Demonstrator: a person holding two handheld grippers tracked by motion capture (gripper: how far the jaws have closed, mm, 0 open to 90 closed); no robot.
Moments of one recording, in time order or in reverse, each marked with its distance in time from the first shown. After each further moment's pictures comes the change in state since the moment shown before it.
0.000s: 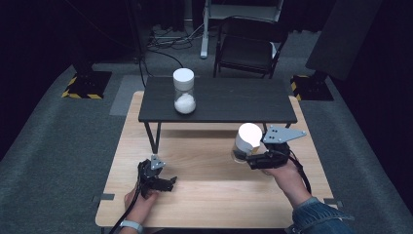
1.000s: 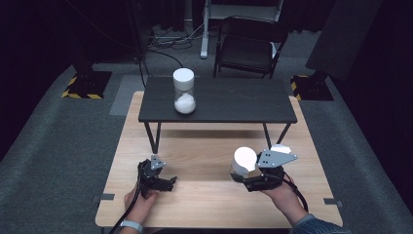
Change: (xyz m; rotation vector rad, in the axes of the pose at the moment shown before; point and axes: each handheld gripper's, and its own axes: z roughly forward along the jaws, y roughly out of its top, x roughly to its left) left arm 0.000 0.000 0.000 0.000 0.001 -0.001; right arm 0.023 -0.050 0.010 0.041 0.050 -0.018
